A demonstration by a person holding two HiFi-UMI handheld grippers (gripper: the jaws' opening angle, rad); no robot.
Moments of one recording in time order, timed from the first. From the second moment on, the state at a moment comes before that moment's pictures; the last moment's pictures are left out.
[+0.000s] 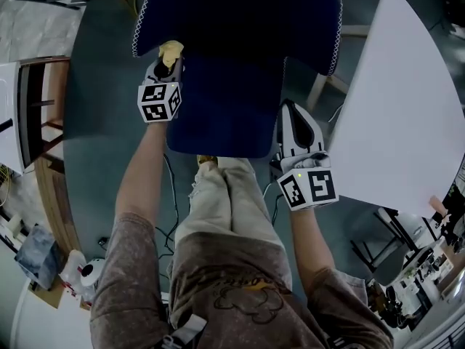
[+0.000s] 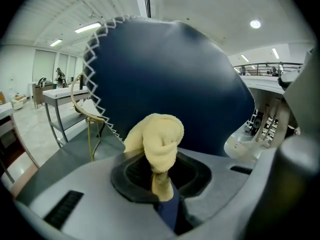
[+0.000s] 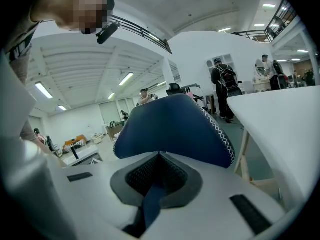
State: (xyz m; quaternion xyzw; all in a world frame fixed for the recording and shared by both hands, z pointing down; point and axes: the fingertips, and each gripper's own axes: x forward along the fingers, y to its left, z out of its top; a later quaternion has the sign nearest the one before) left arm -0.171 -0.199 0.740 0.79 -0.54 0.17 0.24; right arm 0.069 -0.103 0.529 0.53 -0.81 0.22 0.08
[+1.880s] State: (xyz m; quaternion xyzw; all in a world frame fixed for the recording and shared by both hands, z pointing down) left arm 0.149 -0.164 0.715 0.93 -0.16 0.16 0.28; right arm 0.092 -0.054 0.537 0.56 -0.79 0.24 0.06
